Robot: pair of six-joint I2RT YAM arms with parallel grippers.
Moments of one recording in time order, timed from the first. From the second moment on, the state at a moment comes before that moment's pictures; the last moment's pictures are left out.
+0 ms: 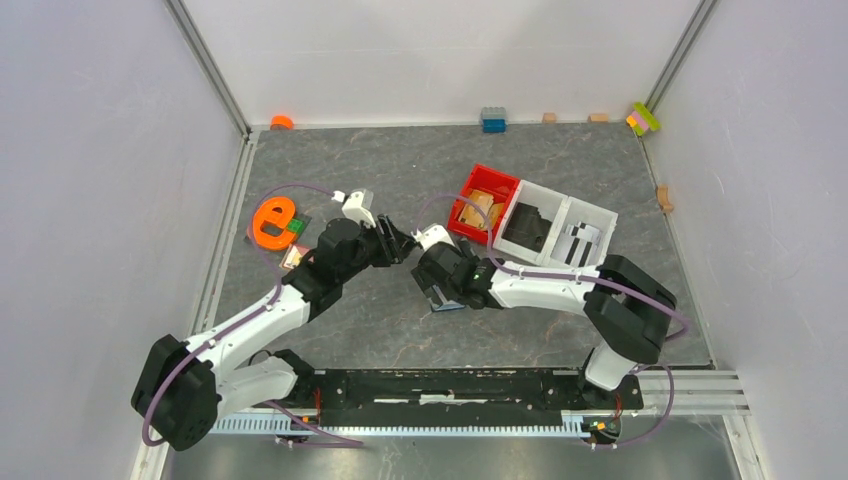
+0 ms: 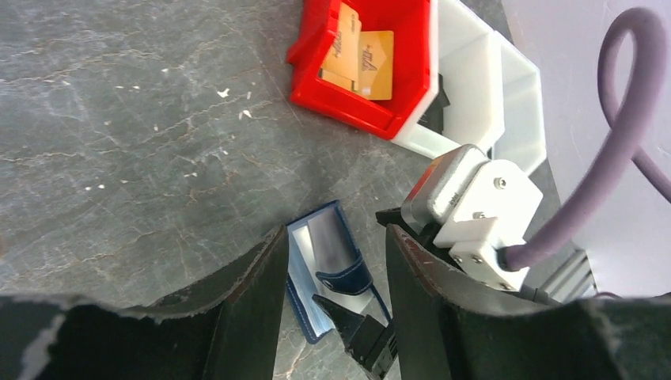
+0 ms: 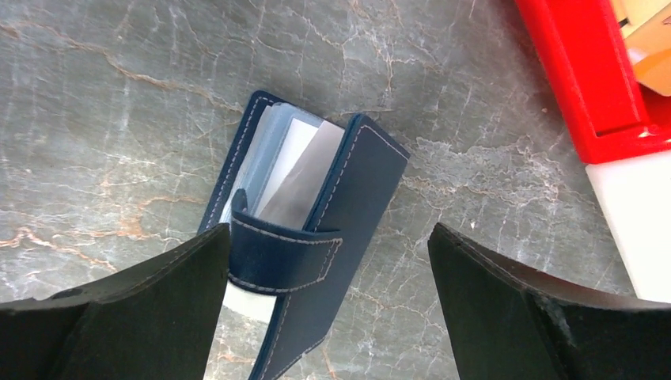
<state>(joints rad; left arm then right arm) -0.61 1.07 0.59 0.13 0.03 -0.66 1.04 1.65 0.96 -0.26 0.46 0.28</state>
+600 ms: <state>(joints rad) -0.61 1.07 0.59 0.11 0.02 -0.66 0.95 1.70 0.95 -0.22 0.22 0.27</state>
